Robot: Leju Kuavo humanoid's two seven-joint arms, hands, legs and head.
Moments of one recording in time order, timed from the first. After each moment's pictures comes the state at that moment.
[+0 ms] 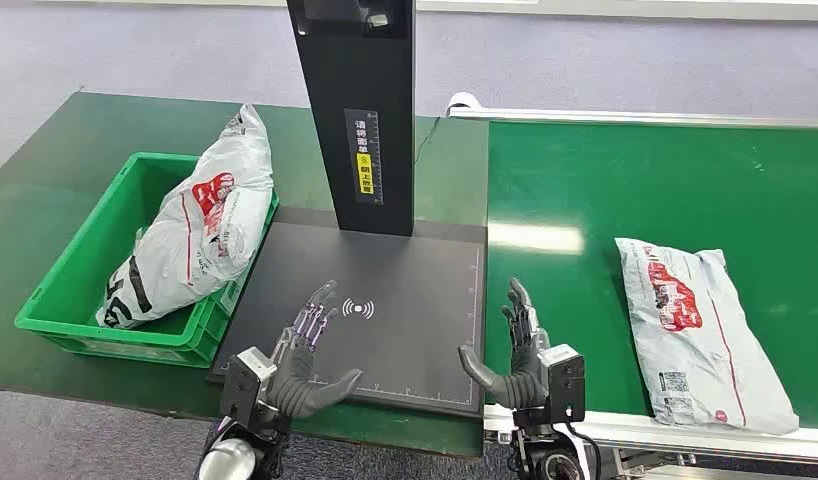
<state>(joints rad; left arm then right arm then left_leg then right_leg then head) 0.00 -0.18 -0.26 -1.32 -0.18 -0.12 -0.44 -0.02 0.15 0.17 -1.19 0.18 -0.03 -0.43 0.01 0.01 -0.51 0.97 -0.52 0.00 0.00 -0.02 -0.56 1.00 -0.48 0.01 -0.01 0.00</state>
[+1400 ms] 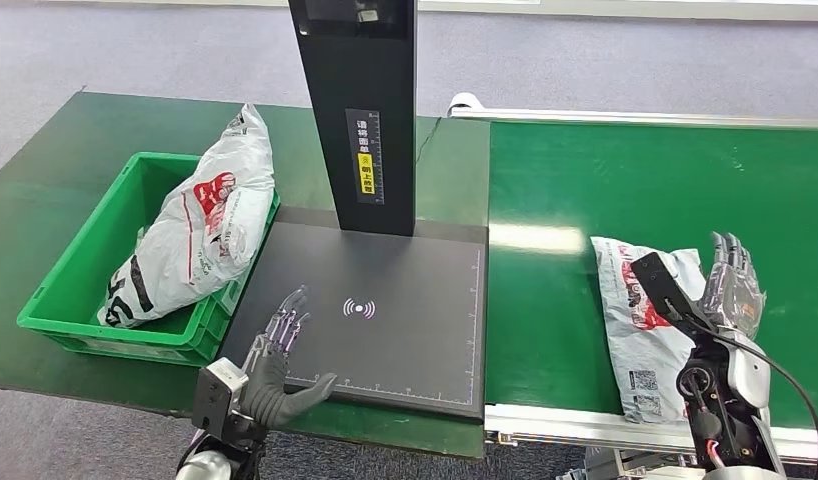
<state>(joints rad) 0.06 -0.13 -0.23 -1.39 -0.16 -0.10 -0.44 -0.43 -0.29 -0.08 -0.80 0.93 -0.28 0.05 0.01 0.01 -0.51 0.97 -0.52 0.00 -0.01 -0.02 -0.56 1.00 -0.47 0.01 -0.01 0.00</state>
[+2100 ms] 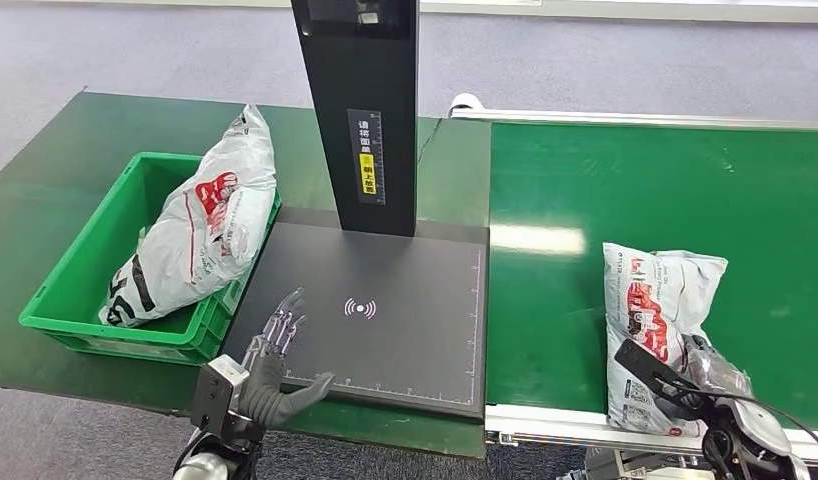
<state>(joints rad) 0.07 -0.13 -0.22 -1.41 -0.17 -0.09 -0.39 -0.20 -0.37 -0.08 -0.91 1.05 0.24 0.16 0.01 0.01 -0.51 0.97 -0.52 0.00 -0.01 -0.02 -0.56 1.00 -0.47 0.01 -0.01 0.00</state>
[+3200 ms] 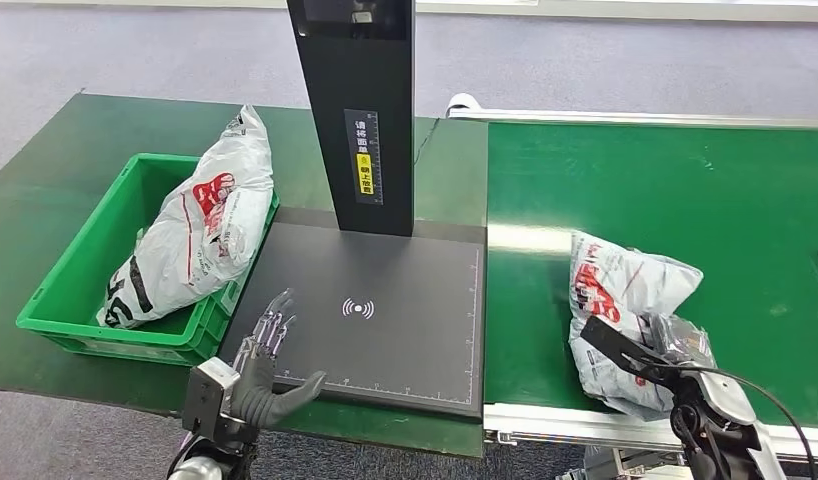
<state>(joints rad) 0.10 -0.13 -0.19 -1.44 -0.17 -0.06 -0.40 -0.28 -0.33 0.05 -0.94 1.00 0.08 0.05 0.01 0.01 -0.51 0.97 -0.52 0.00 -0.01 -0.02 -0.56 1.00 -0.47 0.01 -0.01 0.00</state>
